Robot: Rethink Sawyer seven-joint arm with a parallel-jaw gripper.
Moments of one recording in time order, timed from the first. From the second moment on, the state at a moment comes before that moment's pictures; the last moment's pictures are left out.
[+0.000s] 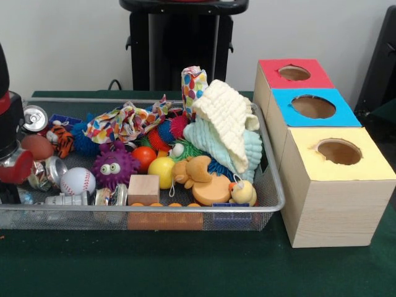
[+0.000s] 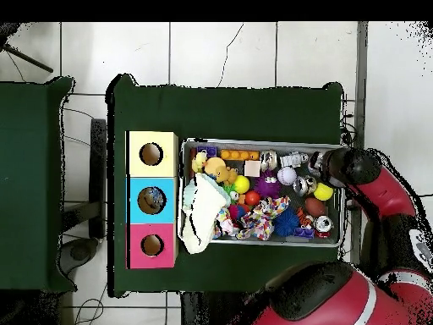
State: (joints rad) arm -0.64 -0.19 -0.08 1.12 0.16 0.61 1.22
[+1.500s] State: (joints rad) arm -0.62 -0.32 -0.05 1.57 0.35 0.21 1.49
